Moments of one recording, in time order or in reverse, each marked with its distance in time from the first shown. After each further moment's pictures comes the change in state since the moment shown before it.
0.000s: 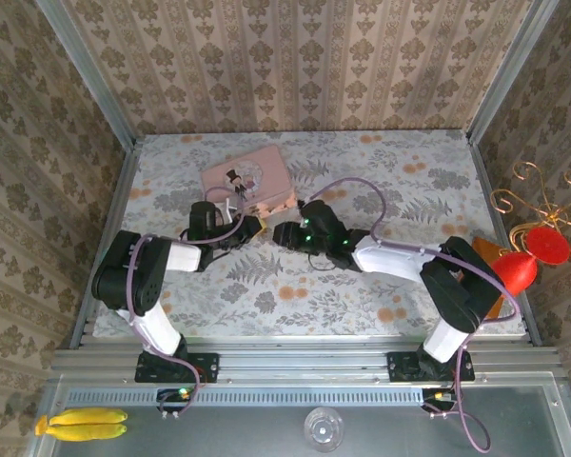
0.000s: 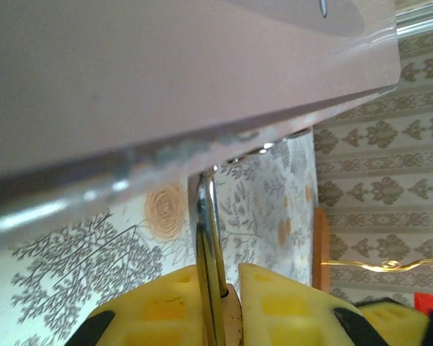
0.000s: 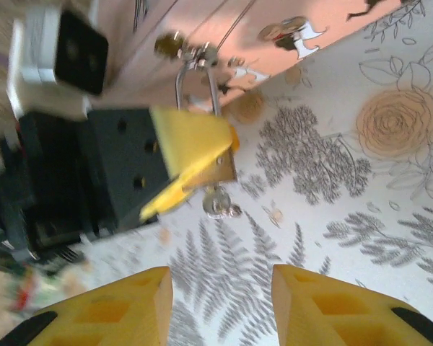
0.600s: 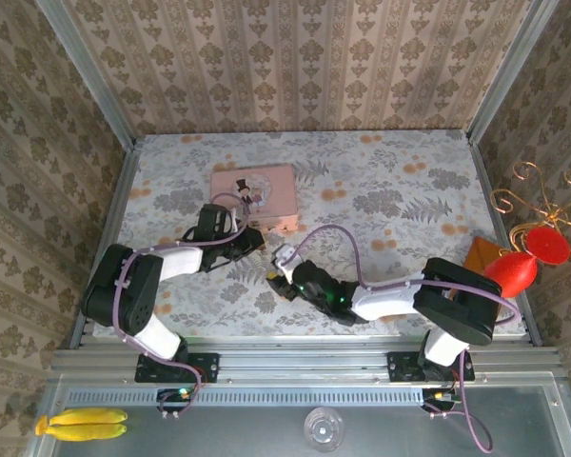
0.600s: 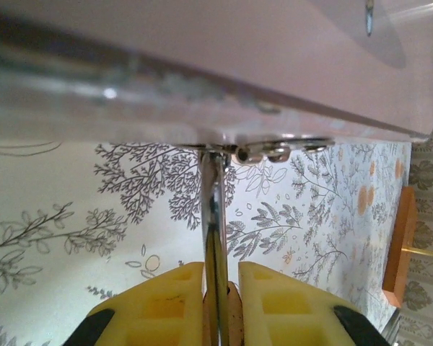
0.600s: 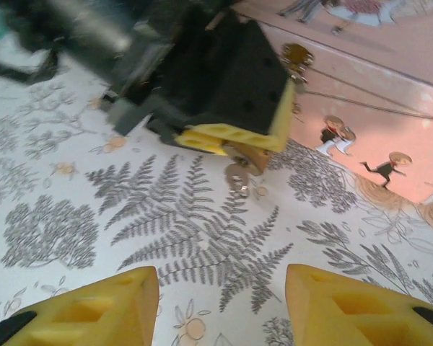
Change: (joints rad) left arm -0.077 -0.130 0.029 -0.393 -0.174 0.081; right arm 0.282 -0.029 -0.370 0.537 0.401 -0.707
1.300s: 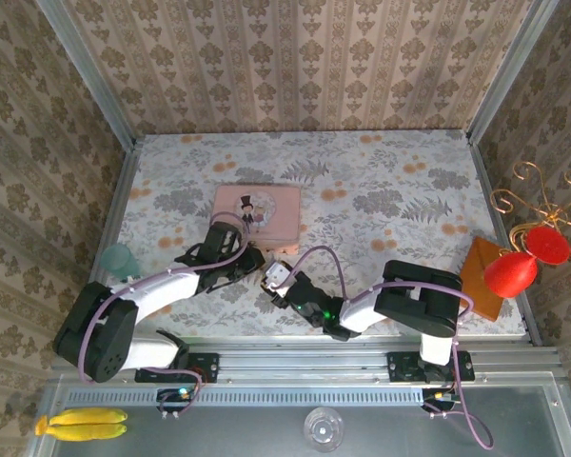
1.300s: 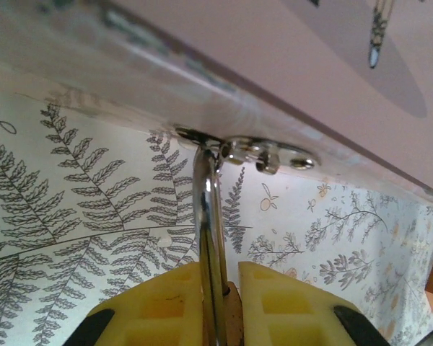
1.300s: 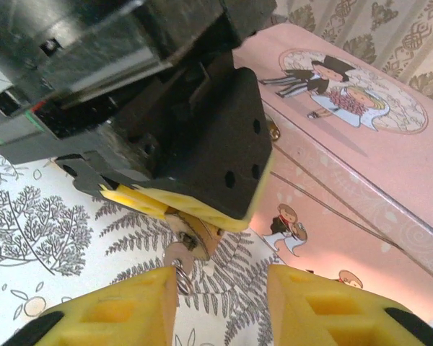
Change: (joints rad) left arm -0.191 -0.264 -0.109 -0.217 -0.261 -0.142; right arm 0.083 0.201 -0.048 0.387 0.171 -0.217
